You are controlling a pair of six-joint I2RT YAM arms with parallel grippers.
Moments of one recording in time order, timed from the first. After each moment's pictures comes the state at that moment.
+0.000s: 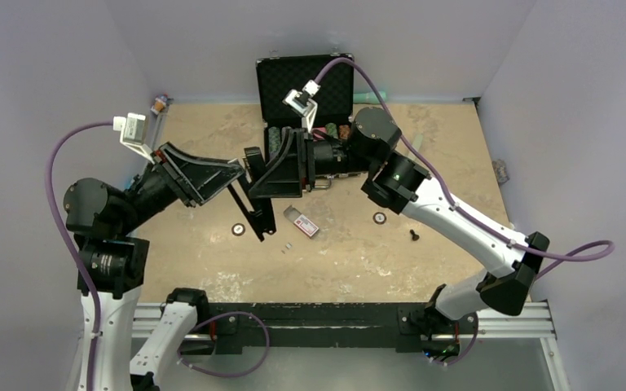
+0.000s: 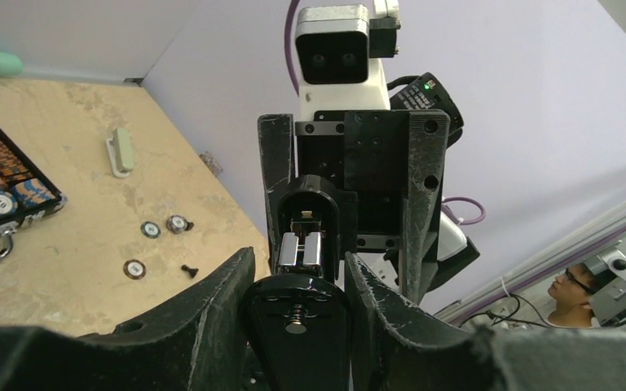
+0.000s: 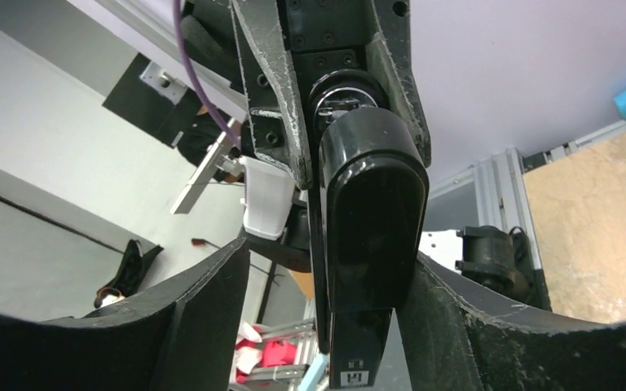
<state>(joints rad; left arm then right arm) -0.09 0.70 1.21 -0.21 0.81 -1.03 0.93 1.45 1.57 0.09 -0.79 0.98</state>
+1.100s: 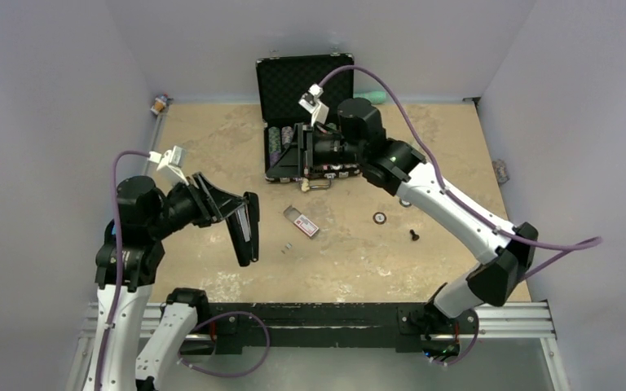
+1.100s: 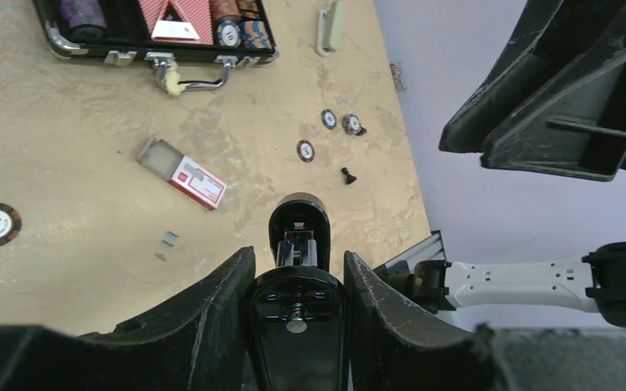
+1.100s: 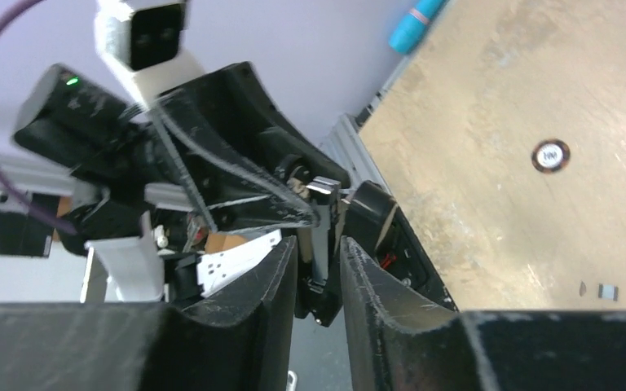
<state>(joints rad) -0.09 0.64 1.03 -0.75 0.59 -0.67 0.79 1.49 1.58 -0.32 -0.60 0.82</state>
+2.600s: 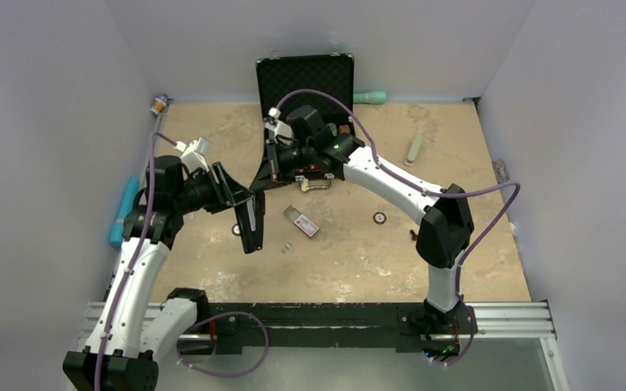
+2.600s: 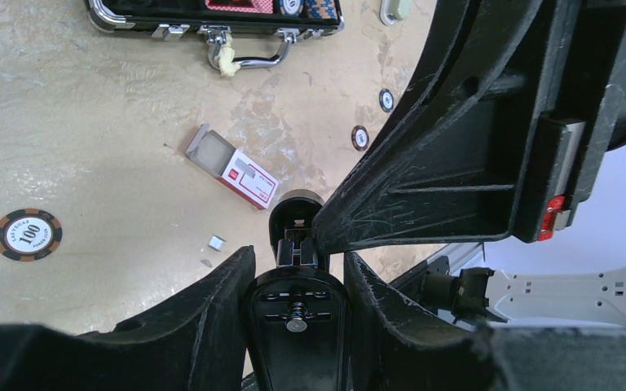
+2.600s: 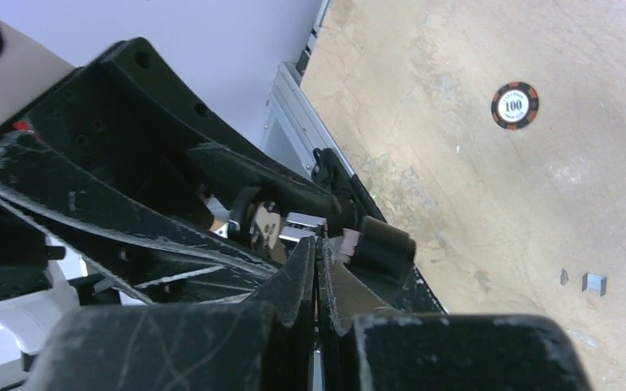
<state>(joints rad) -0.09 0.87 0.91 -0.59 0.57 -0.58 0.82 1.91 1.79 -0.46 -0.64 0.81</state>
